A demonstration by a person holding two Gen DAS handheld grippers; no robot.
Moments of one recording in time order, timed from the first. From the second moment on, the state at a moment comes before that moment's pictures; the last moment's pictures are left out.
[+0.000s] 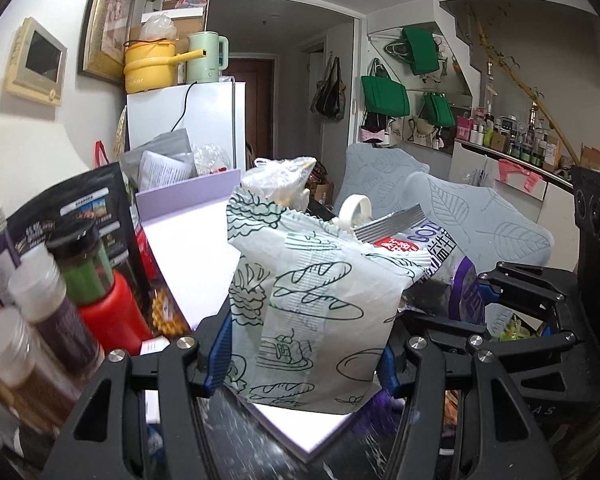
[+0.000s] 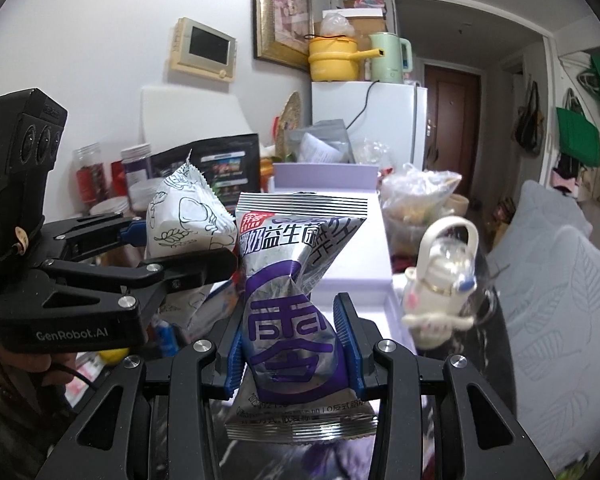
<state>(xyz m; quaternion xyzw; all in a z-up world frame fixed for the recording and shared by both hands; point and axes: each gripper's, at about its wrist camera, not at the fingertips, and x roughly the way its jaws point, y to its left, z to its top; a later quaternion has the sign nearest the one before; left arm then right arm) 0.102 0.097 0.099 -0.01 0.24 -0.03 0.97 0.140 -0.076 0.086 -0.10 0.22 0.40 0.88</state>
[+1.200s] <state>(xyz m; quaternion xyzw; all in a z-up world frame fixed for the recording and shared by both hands) 0.249 0.136 0.002 -0.01 0.38 0.02 0.92 0.275 -0.015 -0.002 -0.12 0.35 0.36 0.86</state>
